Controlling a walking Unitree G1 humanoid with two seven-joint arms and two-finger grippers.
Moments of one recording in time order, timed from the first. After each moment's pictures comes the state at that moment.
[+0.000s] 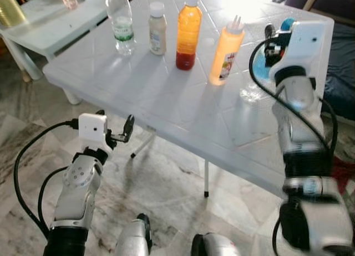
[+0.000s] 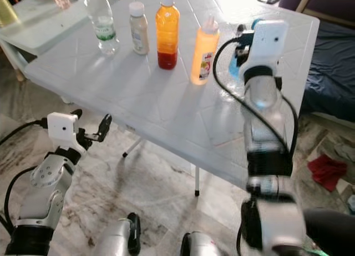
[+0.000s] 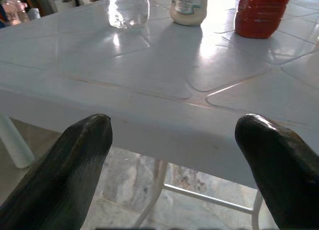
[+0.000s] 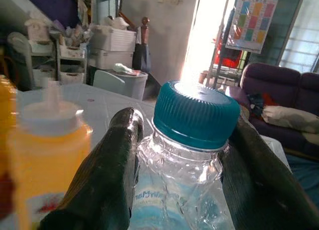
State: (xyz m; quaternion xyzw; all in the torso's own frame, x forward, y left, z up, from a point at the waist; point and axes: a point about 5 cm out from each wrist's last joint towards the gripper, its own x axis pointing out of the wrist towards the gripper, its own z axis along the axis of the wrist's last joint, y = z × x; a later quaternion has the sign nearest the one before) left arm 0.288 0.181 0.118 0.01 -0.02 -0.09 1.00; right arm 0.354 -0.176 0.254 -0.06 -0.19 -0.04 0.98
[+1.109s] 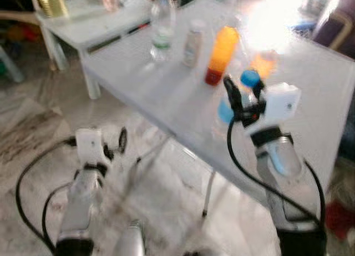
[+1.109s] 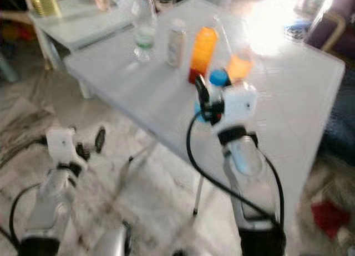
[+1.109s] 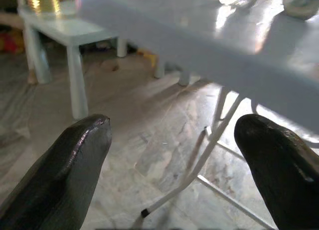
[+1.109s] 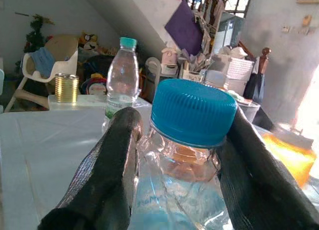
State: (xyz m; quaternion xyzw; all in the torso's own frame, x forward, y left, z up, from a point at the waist) left arm 0.273 0.188 0.079 -0.01 0.02 -0.01 1.00; right arm 0.279 -0.131 0.196 -0.02 -0.18 0.12 0.98
